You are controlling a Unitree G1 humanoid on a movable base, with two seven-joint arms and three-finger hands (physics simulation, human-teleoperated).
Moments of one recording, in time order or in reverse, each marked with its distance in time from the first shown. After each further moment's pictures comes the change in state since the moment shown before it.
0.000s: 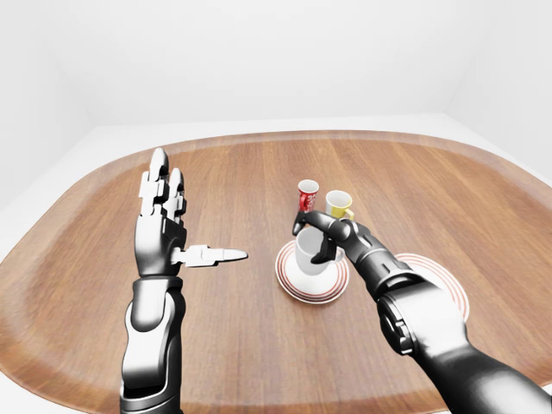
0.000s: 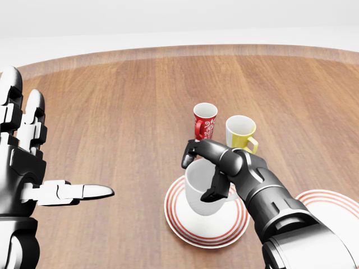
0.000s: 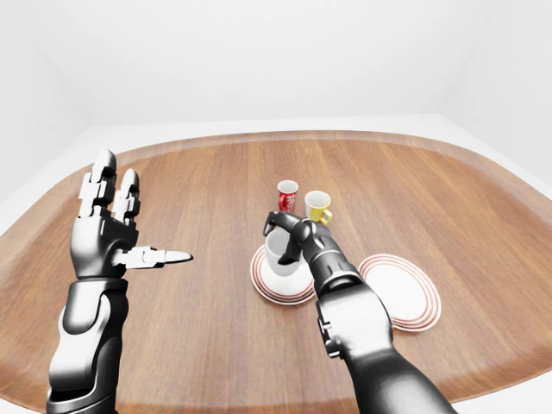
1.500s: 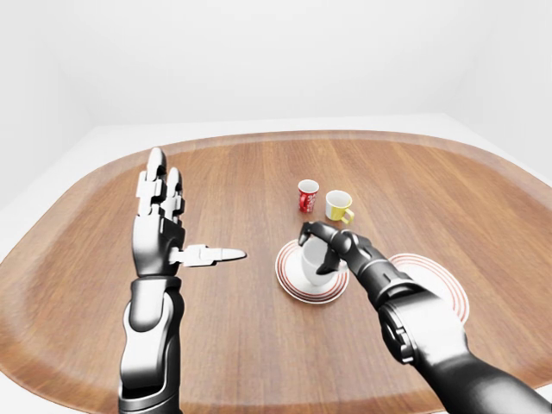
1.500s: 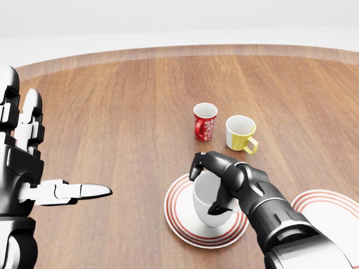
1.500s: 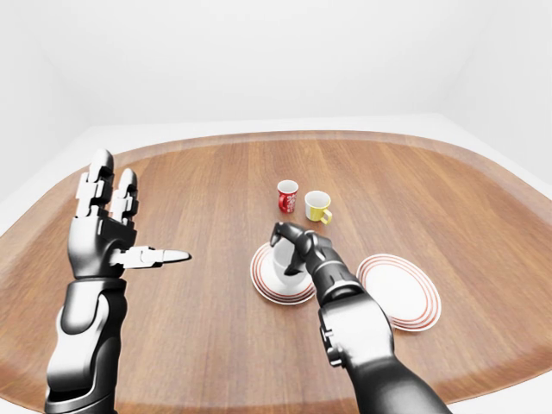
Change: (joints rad) left arm -0.001 0.003 0.008 -0.003 -0.007 0.000 0.001; right arm 0.067 0.001 -0.002 0.007 -0.101 0.000 -0.083
